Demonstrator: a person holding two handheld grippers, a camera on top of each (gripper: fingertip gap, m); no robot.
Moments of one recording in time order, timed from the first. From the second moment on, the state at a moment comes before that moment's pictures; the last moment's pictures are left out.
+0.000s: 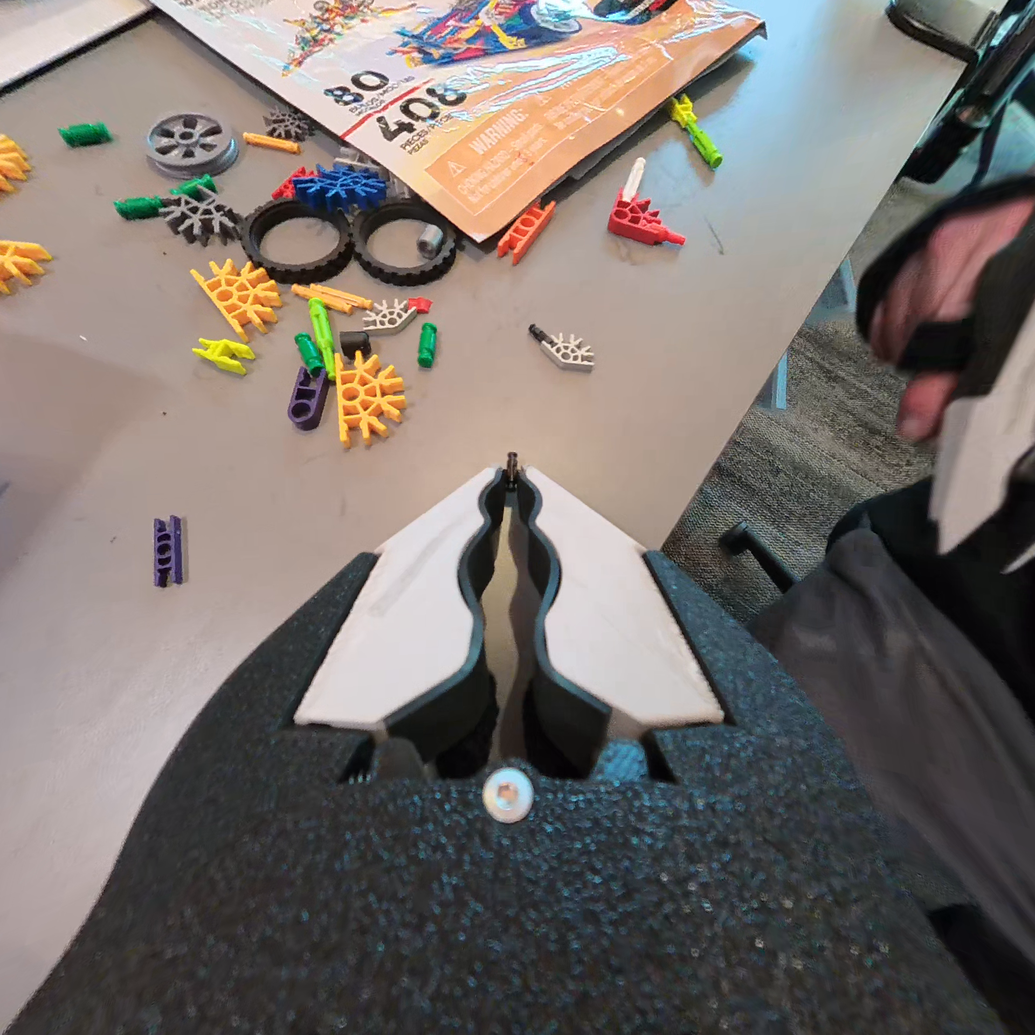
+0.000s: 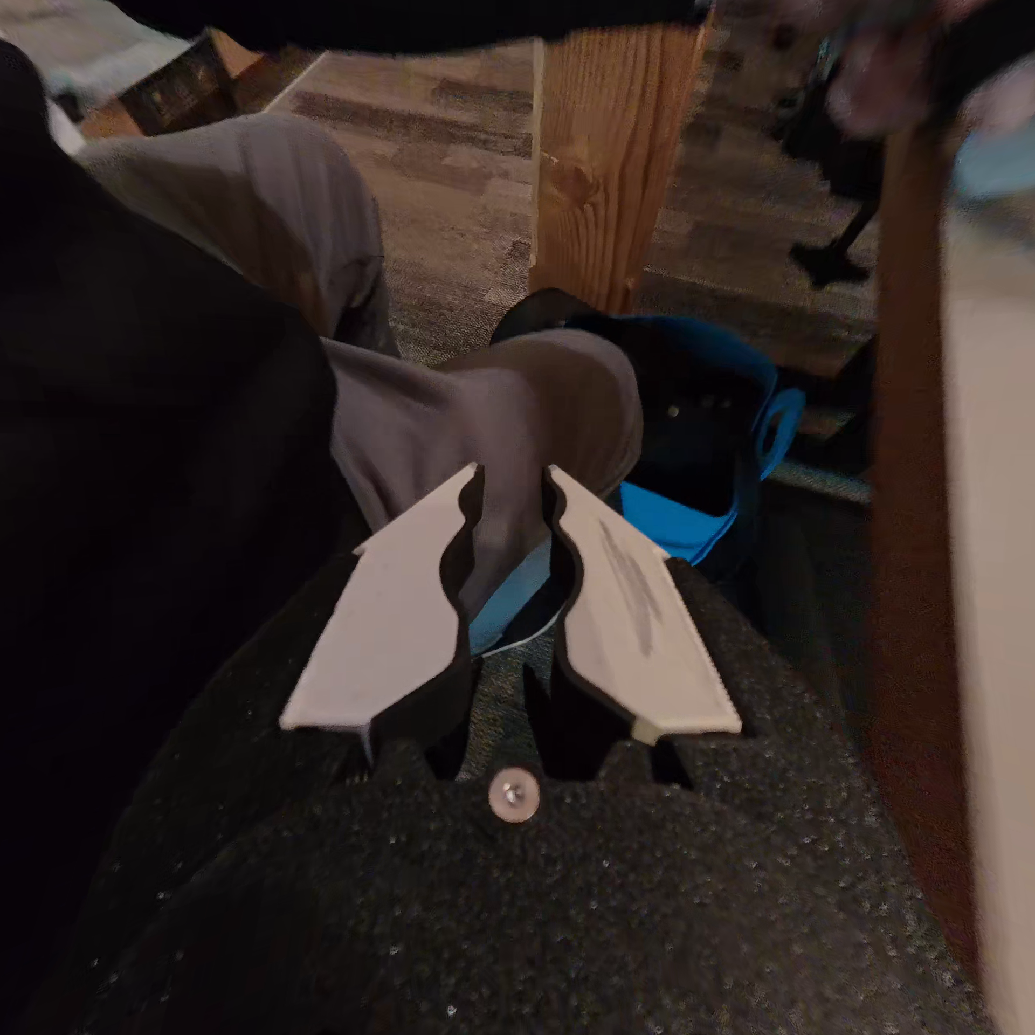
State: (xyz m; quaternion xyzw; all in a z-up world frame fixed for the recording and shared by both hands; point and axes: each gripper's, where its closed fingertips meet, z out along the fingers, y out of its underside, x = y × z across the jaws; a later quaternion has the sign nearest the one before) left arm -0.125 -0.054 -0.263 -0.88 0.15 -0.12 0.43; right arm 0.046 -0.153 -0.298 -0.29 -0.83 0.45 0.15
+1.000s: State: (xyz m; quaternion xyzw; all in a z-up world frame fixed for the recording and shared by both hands) left arm -0.120 -0.239 -0.333 -0.90 -0.07 -0.05 0.43; right arm 0.046 -0.138 -0.270 -0.30 -0.76 0.52 0.26
